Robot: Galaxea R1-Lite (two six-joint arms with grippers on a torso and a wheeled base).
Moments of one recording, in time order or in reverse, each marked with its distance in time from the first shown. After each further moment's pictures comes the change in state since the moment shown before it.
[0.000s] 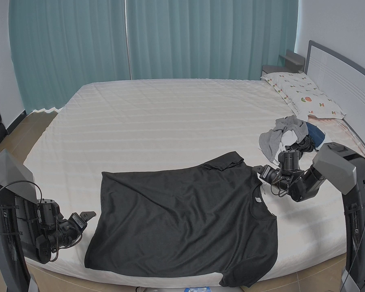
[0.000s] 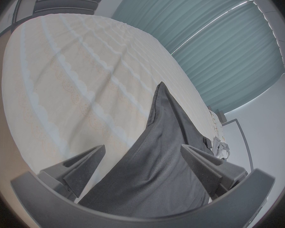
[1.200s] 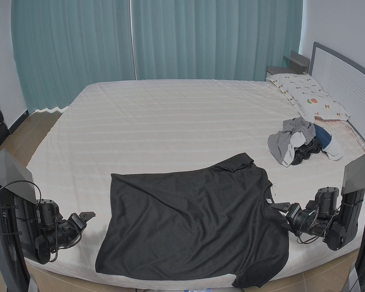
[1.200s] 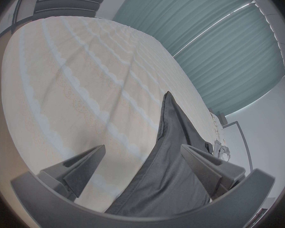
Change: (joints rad) left arm 0.003 -0.007 0.010 0.000 0.001 0.000; right arm -0.029 -0.298 1.054 -0.667 0.285 0.333
